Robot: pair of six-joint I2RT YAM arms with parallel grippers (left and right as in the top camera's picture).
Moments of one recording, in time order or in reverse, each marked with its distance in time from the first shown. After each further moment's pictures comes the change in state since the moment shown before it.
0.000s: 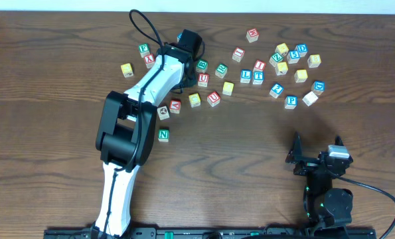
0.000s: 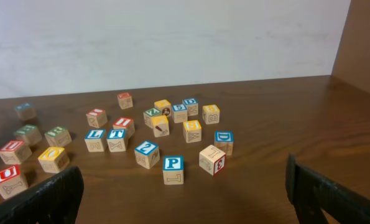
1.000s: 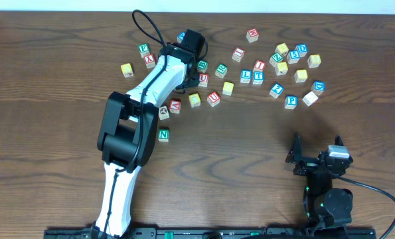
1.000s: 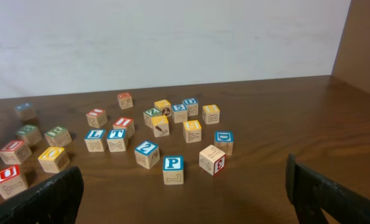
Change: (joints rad) left arm -0.016 0.000 0.006 -0.002 0.016 -0.016; right arm 0.000 0.000 0.000 0.000 0.000 0.000
